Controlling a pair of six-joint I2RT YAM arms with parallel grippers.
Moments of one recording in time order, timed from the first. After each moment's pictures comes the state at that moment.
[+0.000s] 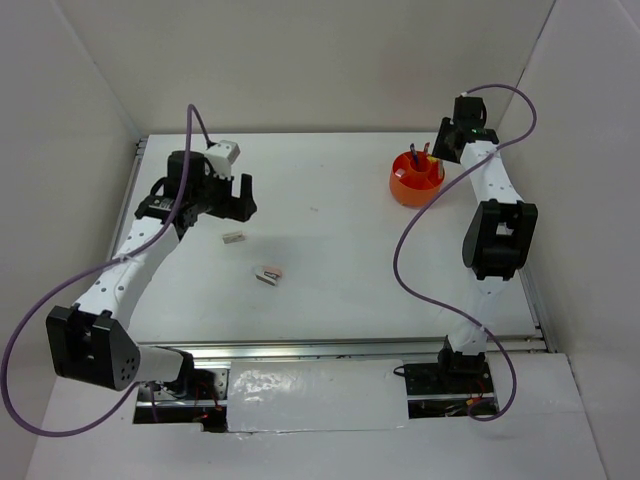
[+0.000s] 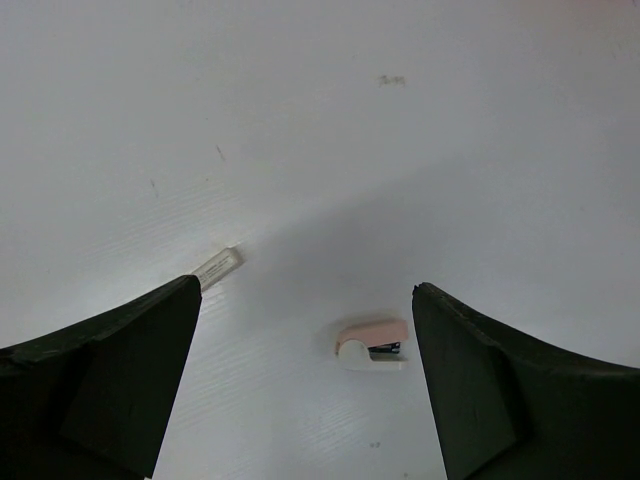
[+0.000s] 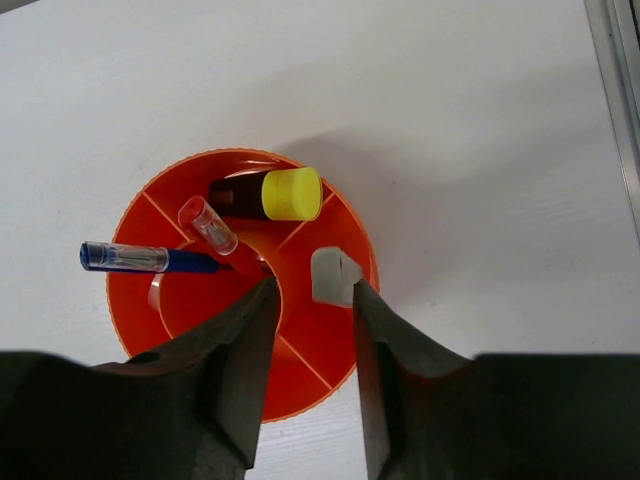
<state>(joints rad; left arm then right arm) -0.22 1.33 1.20 -0.48 0.20 -0.02 -0.08 2.06 1.90 -0.56 0.08 0.20</state>
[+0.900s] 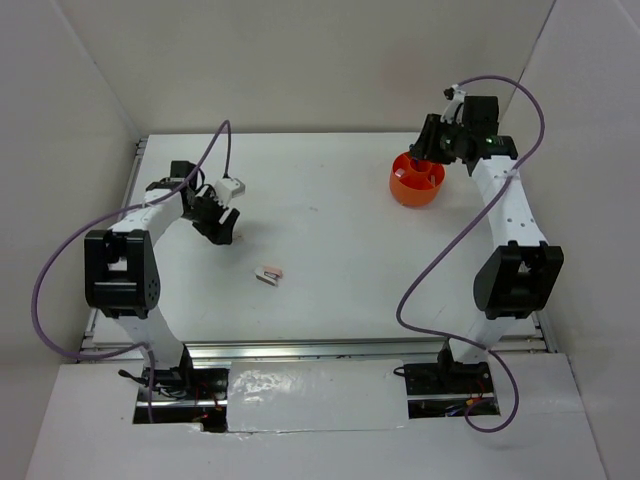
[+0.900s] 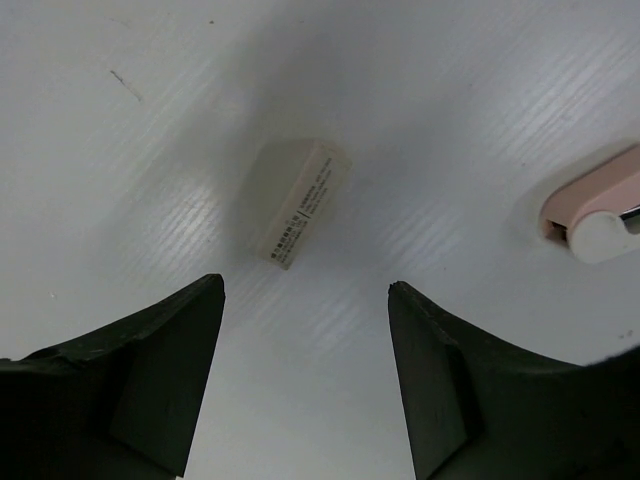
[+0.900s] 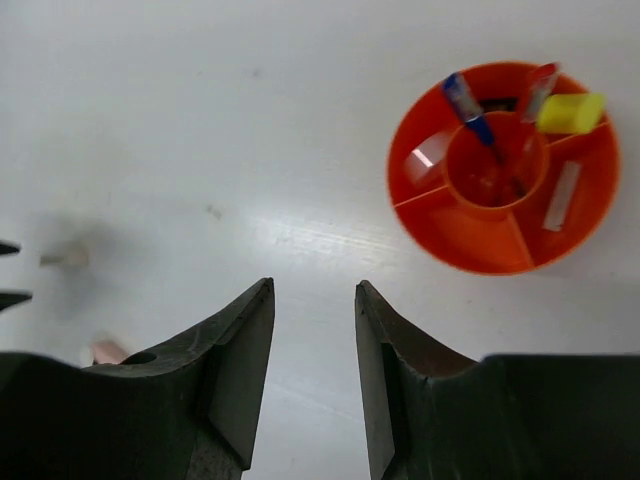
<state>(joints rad) 0.01 1.74 1.24 -0.67 0.43 0.65 -0.03 1.71 1.73 -0.62 -0.36 0.17</state>
